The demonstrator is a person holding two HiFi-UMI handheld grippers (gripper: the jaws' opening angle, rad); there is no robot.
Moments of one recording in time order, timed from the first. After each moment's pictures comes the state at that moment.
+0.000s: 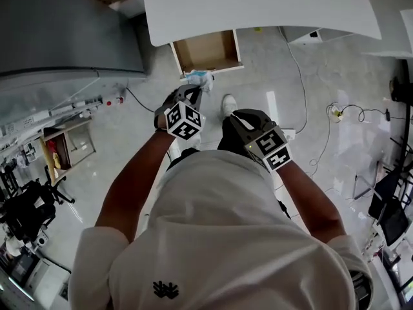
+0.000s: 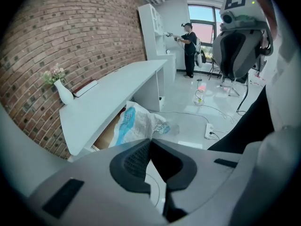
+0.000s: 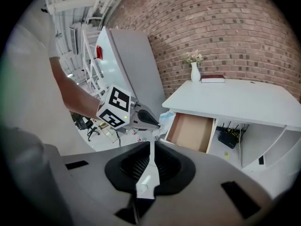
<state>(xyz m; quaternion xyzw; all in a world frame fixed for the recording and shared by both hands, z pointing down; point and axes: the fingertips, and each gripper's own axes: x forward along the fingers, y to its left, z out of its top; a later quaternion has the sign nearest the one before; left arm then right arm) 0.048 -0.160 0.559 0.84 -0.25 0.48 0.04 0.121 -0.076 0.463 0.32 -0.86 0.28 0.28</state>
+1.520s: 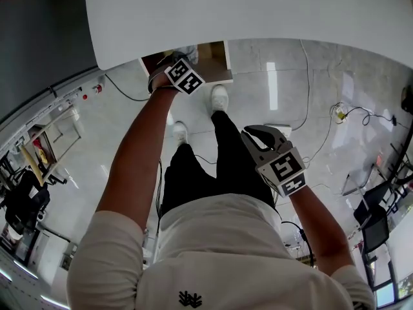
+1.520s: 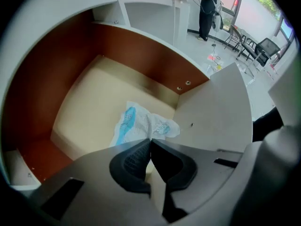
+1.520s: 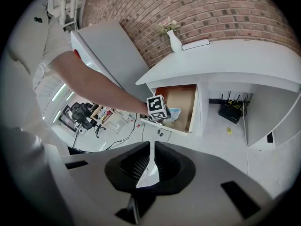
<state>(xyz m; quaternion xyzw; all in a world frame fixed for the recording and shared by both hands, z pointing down) 0.090 -0.356 0.883 0.72 -0.22 0.65 0.10 0.241 -0.181 0.633 0.26 -0.82 0.40 0.32</state>
